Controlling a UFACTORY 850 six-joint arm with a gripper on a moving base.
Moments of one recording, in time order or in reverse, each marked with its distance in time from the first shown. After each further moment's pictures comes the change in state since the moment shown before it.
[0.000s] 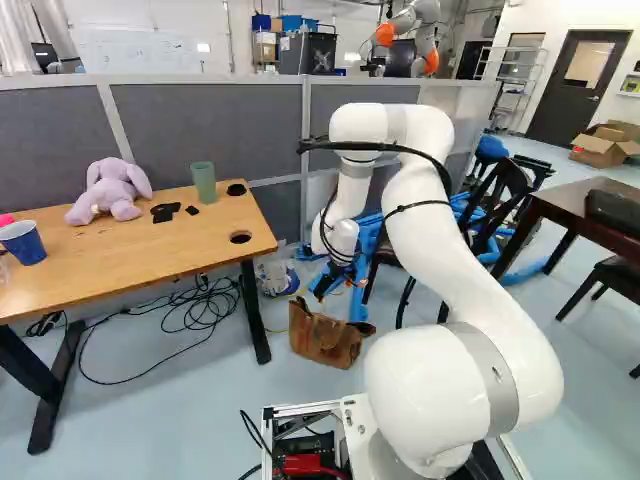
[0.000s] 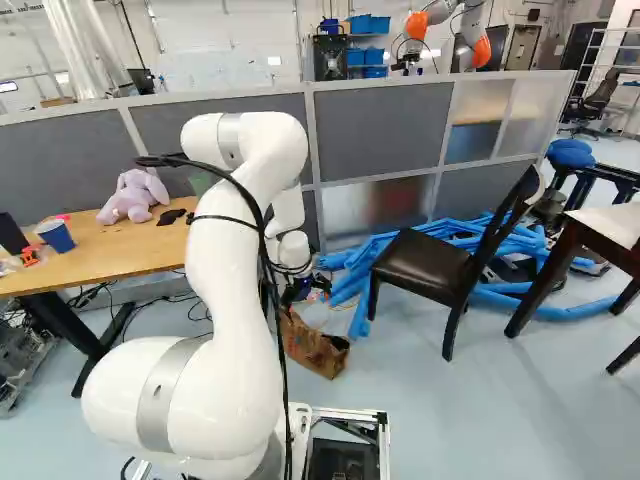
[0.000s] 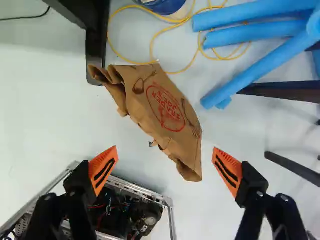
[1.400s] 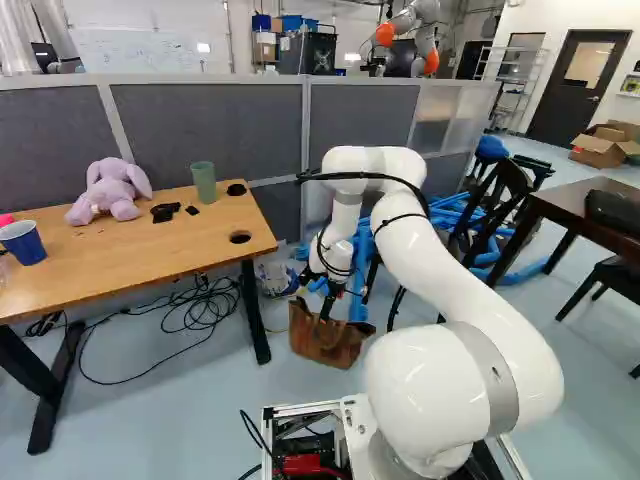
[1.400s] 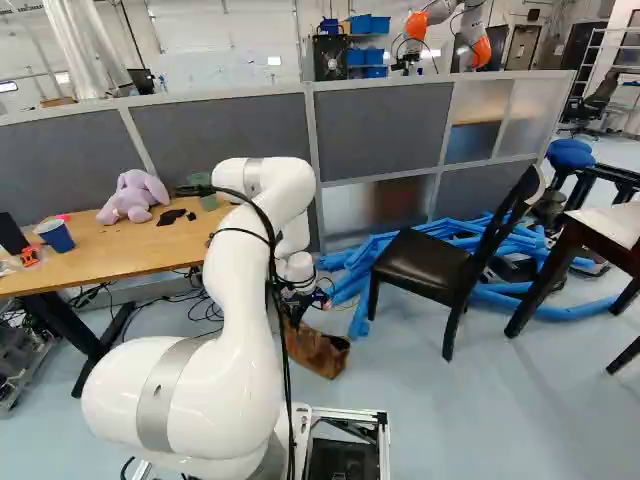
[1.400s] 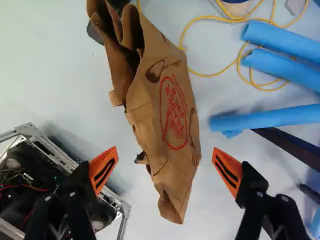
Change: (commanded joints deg) arm 0.0 -15.5 -11.8 0.0 0.0 -21.6
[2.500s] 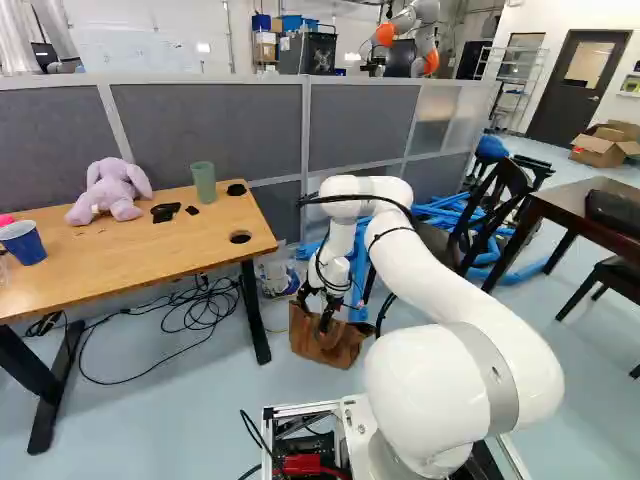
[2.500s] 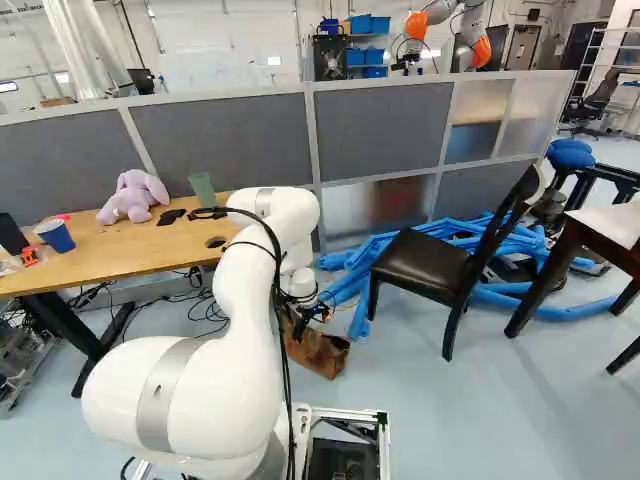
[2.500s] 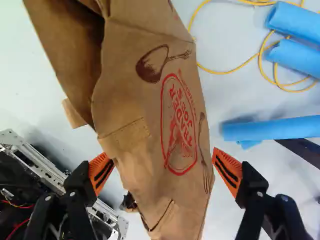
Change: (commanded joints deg) arm 0.0 -12.0 -10.6 0.0 0.0 0.0
